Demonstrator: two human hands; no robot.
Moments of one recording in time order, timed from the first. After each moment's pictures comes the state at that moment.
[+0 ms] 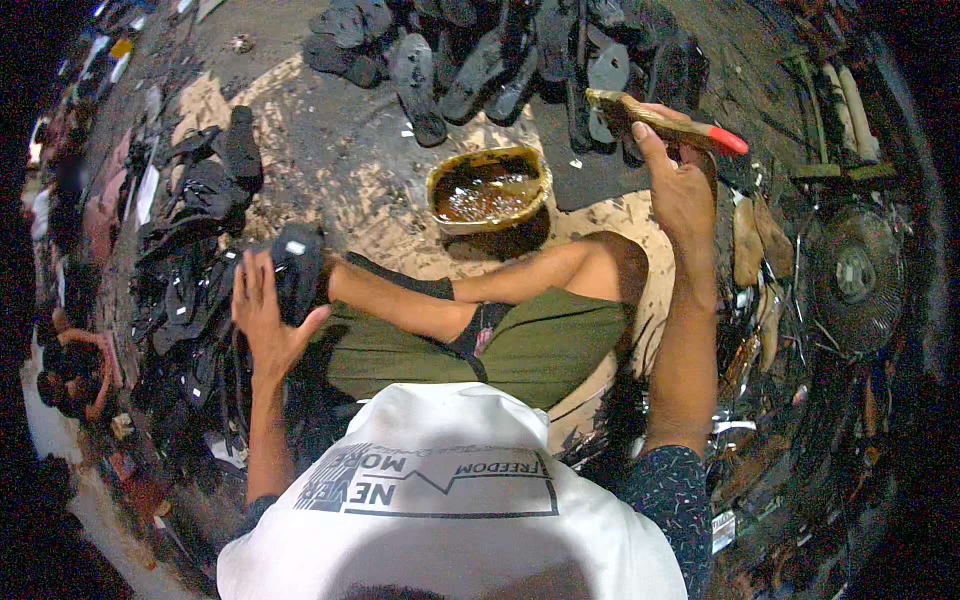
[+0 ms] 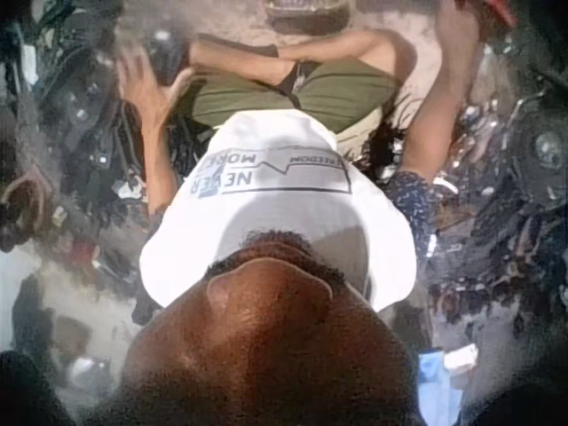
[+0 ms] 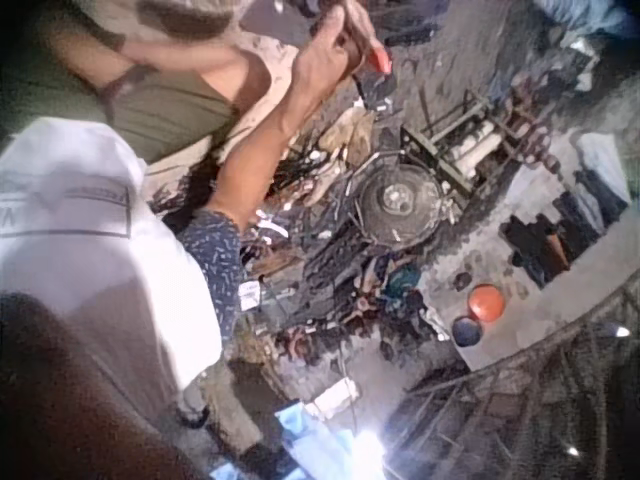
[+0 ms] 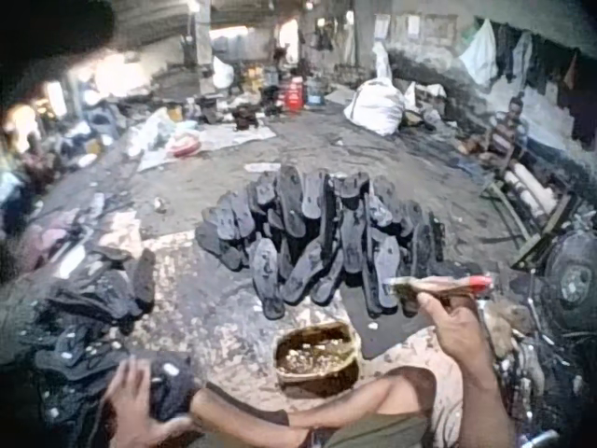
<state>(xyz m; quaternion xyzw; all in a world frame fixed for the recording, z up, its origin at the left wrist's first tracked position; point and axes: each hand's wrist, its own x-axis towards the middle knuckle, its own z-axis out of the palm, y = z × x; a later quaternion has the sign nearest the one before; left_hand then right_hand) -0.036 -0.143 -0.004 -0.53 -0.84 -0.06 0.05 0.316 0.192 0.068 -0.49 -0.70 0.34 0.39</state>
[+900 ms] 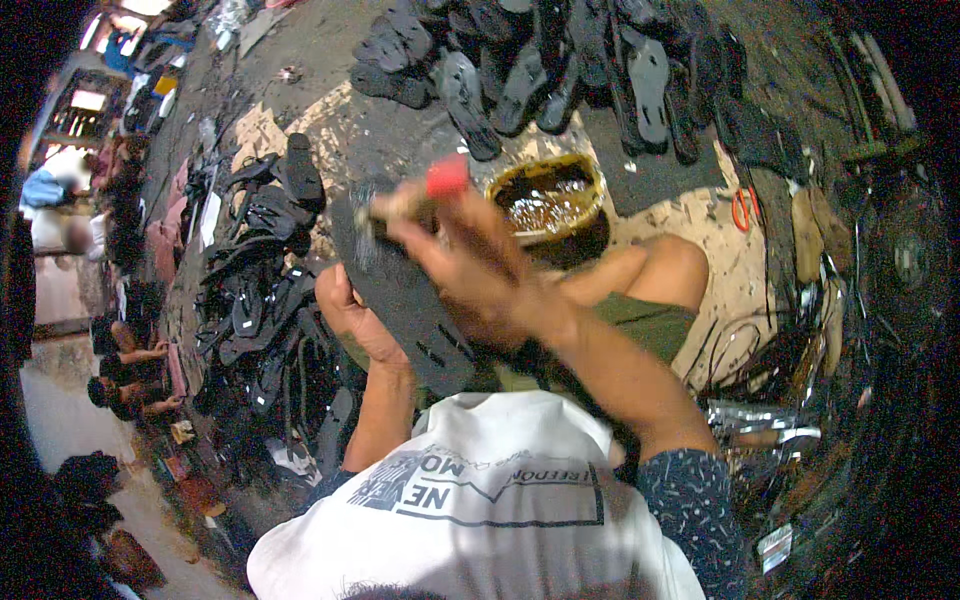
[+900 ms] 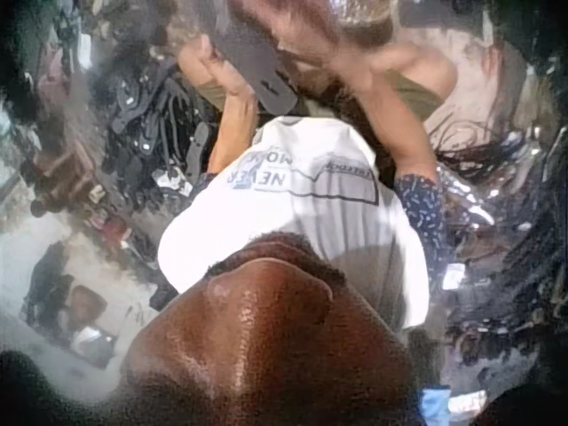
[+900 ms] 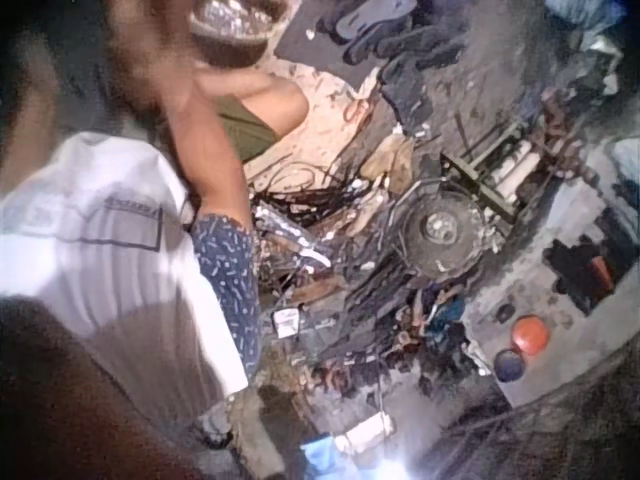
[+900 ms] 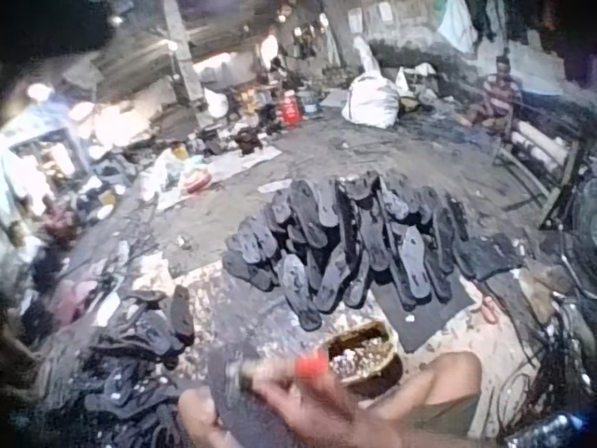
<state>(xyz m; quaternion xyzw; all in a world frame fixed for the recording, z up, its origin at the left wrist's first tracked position) 0.053 -0.051 0.032 -0.13 -0.31 -0.82 -0.47 0.149 0.067 0.040 -0.16 -0.73 0.49 0.46</state>
